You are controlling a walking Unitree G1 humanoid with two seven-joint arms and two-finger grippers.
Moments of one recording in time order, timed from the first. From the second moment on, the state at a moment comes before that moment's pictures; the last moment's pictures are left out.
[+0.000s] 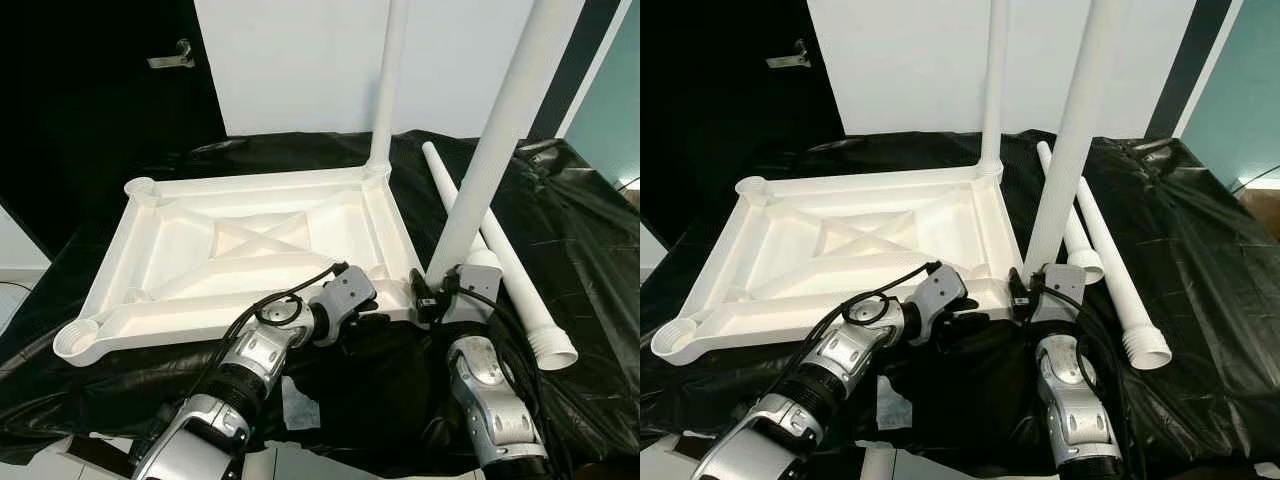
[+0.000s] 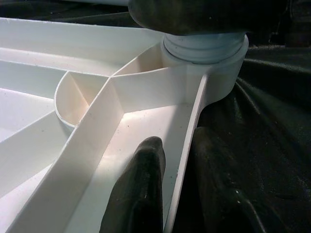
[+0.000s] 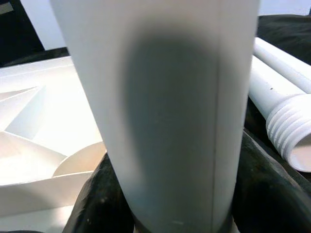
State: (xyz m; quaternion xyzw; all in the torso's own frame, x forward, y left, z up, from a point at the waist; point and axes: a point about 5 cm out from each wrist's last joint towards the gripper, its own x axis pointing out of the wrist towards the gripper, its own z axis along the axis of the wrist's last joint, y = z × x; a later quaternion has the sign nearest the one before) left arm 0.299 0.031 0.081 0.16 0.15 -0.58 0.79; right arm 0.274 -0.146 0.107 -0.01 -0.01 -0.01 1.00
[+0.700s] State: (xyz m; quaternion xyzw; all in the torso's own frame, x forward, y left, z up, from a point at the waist) left arm 0.299 0.032 0.082 0.16 0.15 -0.58 0.79; right arm 0.293 -0.167 0.127 -0.06 0.01 0.23 0.97
